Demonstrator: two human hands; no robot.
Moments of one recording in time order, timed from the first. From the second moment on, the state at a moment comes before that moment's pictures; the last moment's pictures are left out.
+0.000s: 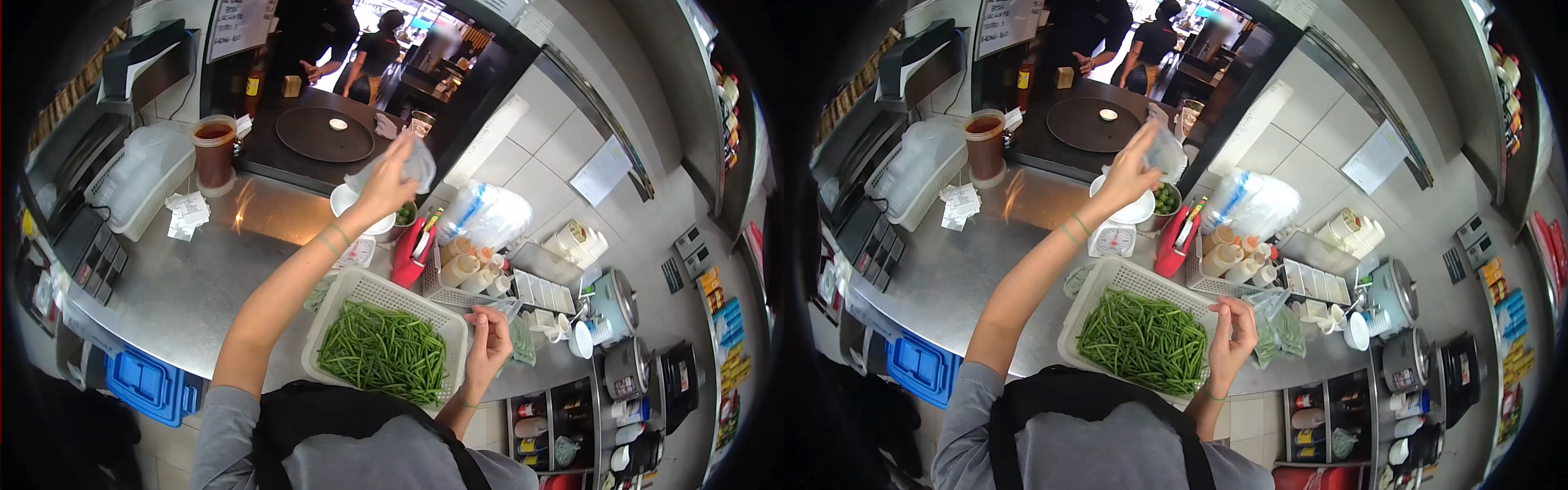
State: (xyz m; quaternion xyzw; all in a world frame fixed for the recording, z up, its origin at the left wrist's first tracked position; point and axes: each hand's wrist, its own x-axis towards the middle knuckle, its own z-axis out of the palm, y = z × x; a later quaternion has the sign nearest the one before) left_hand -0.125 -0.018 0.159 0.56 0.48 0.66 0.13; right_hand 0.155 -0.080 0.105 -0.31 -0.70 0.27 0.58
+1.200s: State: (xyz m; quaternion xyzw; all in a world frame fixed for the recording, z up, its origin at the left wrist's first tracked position) left_hand 0.025 -0.066 -0.073 0.75 0.60 0.13 0.23; right_hand 0.143 0.015 -0.052 -0.47 -0.74 0.27 0.39
